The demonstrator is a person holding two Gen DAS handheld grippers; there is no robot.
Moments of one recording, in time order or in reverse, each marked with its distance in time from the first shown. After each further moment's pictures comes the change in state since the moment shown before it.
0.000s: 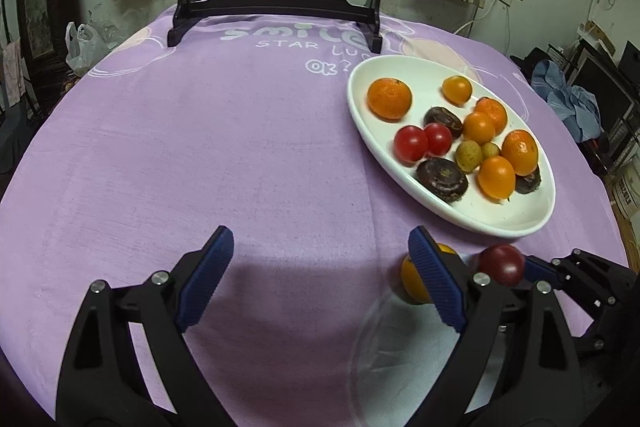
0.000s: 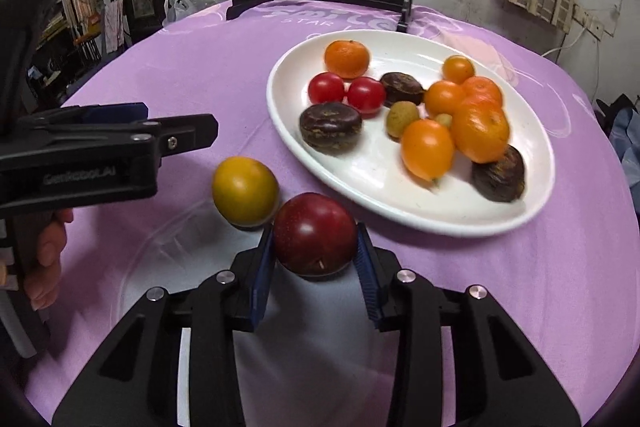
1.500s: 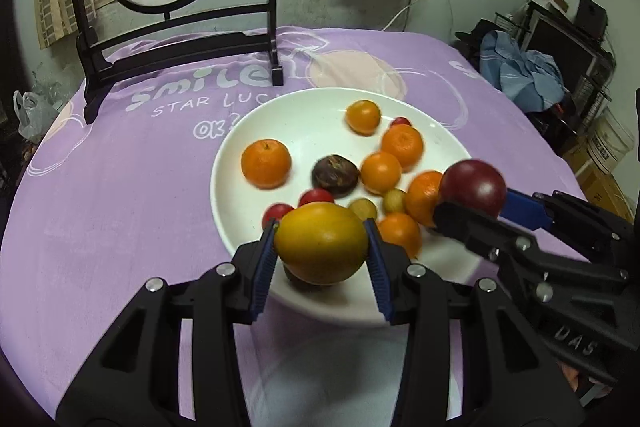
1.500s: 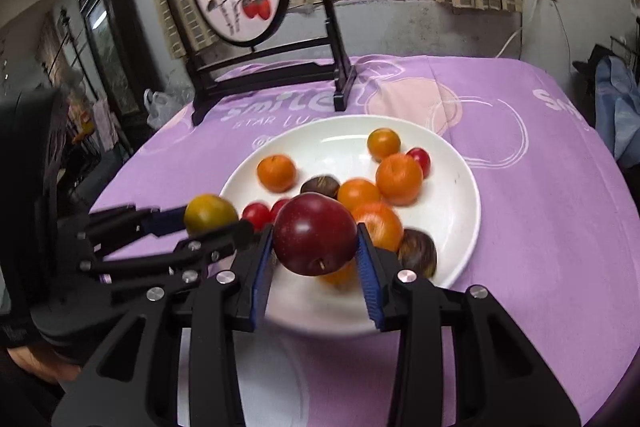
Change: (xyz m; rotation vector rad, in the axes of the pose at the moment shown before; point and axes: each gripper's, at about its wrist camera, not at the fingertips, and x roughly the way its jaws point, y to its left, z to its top) left arm 0.018 -0.089 0.061 0.181 0.005 -0.088; right arm -0.021 -0.087 0.065 0.263 -0.177 0.055
